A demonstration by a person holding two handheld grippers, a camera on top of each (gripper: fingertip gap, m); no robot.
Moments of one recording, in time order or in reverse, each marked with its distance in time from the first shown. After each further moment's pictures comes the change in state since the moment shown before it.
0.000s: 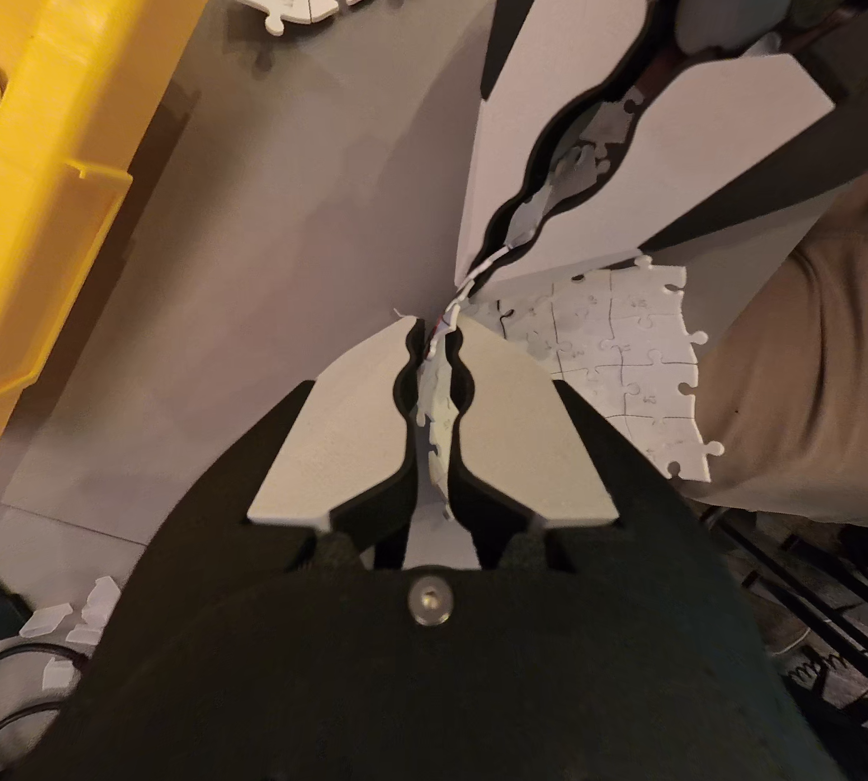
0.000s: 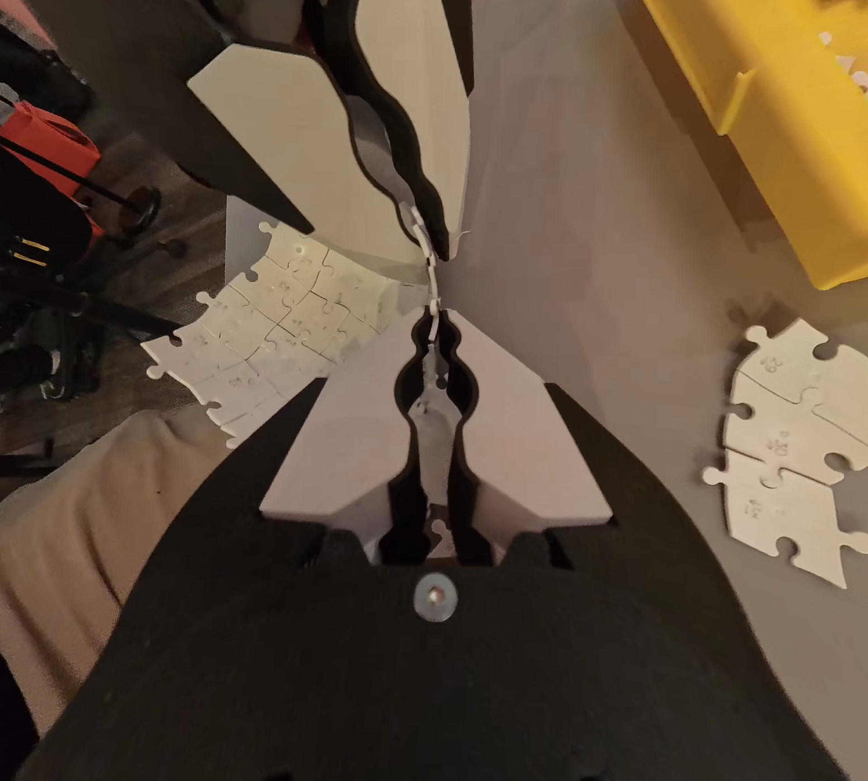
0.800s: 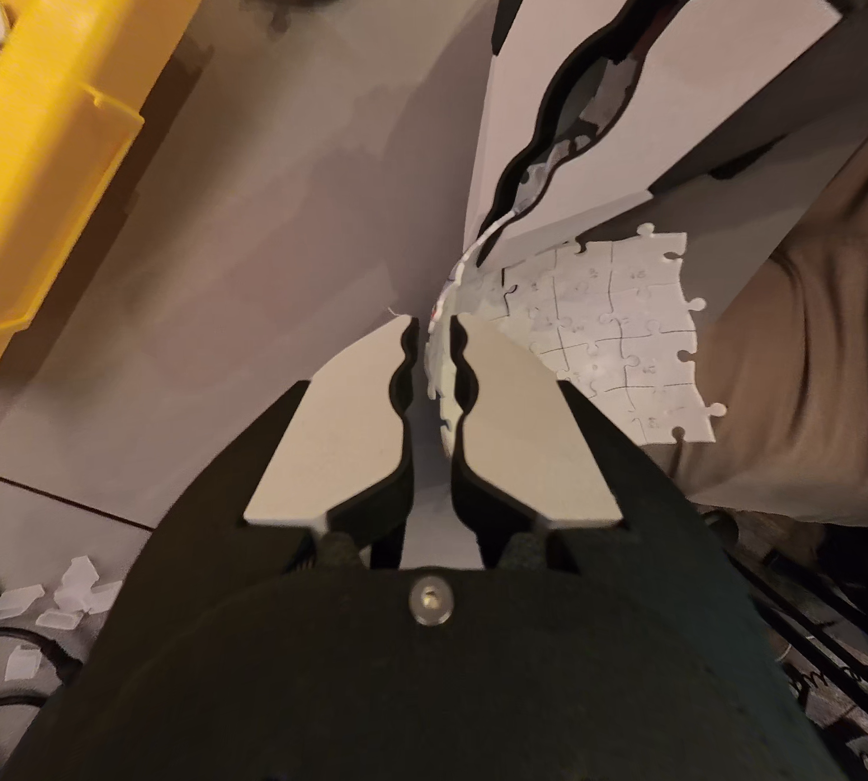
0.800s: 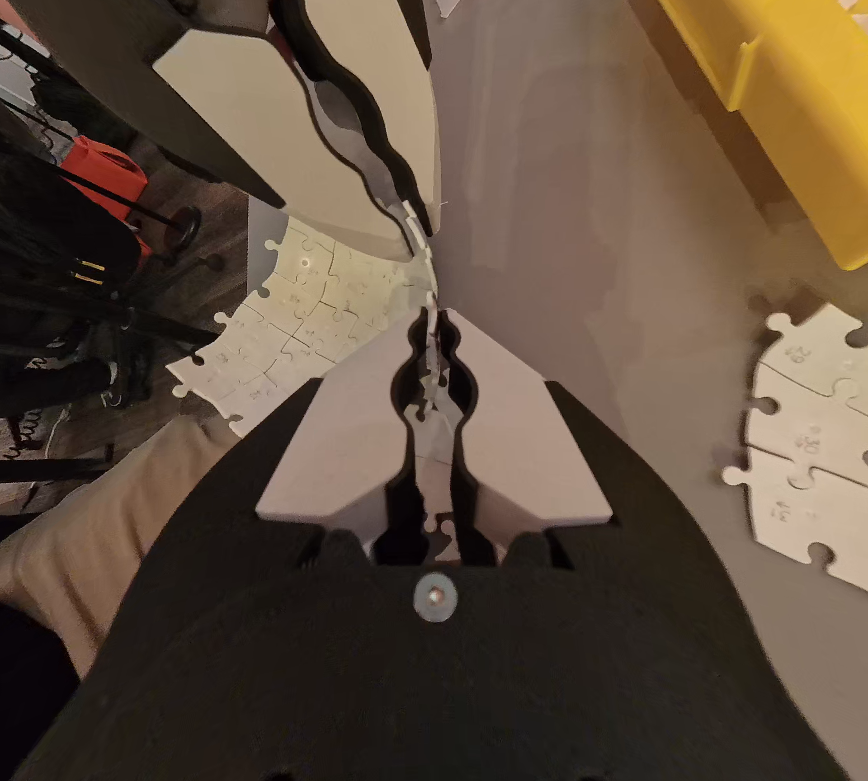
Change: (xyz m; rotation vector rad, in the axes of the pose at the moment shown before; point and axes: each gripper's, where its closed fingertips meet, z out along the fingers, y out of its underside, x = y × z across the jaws) left arm -0.002 0.012 -0.007 0.035 0.013 -0.038; right arm -0.002 0.000 0.000 0.009 -0.052 0.067
